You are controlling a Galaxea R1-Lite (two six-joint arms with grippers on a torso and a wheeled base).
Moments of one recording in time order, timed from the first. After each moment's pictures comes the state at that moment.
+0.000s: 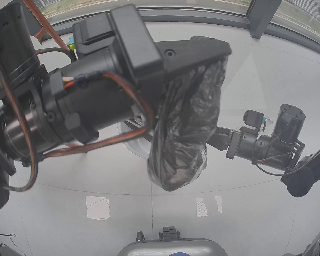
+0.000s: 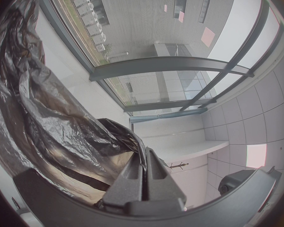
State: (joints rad) left arm -0.88 1.51 -1.05 -0.73 -0.39 -0.85; right arm 0.51 1.84 -0.67 -1.15 0.51 0.45
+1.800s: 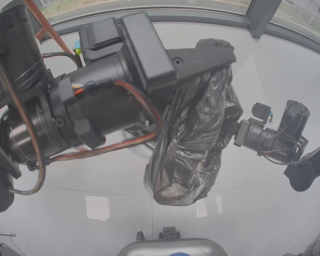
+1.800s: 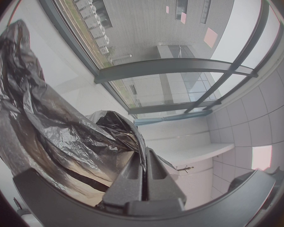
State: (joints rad) left arm -0.90 1.53 -1.04 -0.73 -0.36 -0.85; right arm 0.44 1.84 -0.68 -1.20 0.50 0.51
